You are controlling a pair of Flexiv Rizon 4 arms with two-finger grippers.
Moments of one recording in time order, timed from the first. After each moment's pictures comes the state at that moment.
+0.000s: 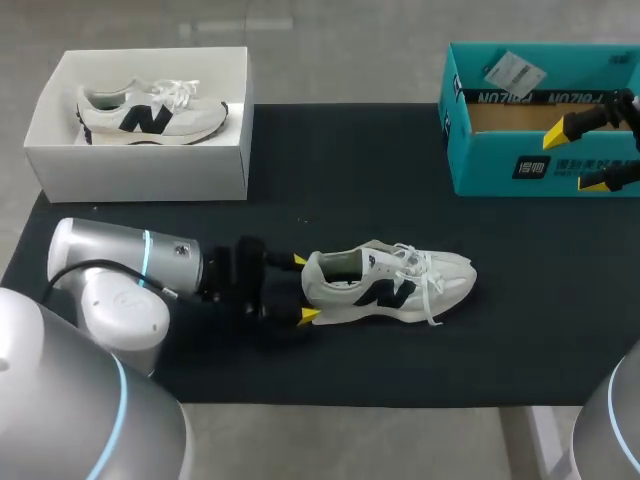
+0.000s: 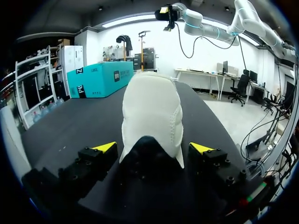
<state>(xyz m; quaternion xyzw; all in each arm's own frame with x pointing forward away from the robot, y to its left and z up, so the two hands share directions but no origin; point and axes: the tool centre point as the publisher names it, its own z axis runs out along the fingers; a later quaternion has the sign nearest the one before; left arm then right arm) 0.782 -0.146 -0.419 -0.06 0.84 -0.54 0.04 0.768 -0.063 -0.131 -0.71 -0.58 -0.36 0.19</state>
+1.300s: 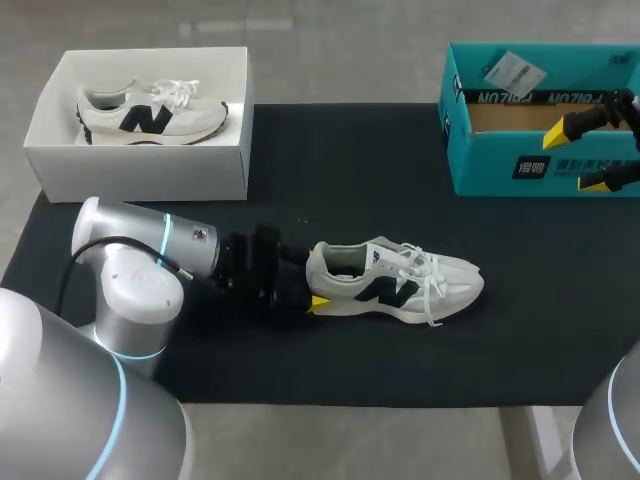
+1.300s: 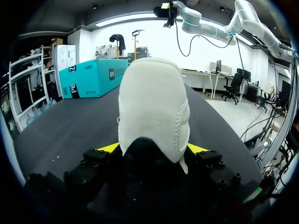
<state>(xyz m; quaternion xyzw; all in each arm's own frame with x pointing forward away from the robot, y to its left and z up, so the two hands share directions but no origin) 0.803 -0.165 -0.429 -0.03 0.84 -0.54 0.01 0.768 -0.063 -0.131 -0.71 -0.58 -0.36 0.19</state>
